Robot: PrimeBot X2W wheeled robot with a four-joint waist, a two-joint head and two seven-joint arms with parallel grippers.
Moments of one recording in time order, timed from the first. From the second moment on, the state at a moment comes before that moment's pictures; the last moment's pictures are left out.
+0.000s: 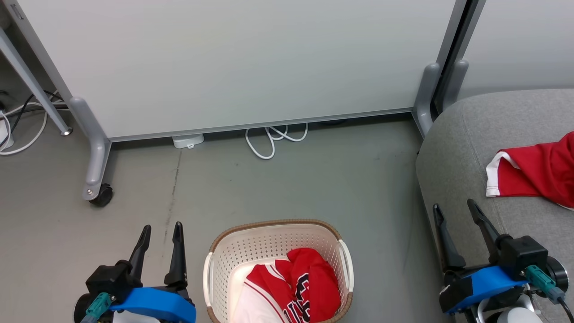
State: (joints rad) left arm -0.07 0.09 -0.09 0.37 -0.33 -0.13 -0.26; right arm -0.07 -0.05 -0.04 0.17 0.05 0.13 -0.16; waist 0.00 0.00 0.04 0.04
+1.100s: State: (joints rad) left arm -0.50 0.15 -0.40 0.71 -0.43 -0.13 -0.26; right arm -0.36 -0.05 0.11 0.04 0.10 0.13 -0.20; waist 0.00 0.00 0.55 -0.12
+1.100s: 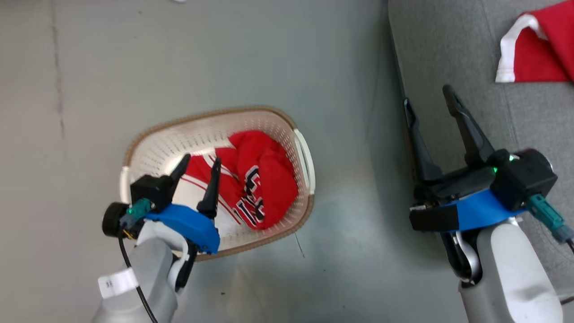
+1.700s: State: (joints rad) left arm -0.76 0.22 -0.54 0.96 -0.53 -0.13 -0.26; right arm -0.47 -0.05 0.19 0.03 0.18 0.13 -0.25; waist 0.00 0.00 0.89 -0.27
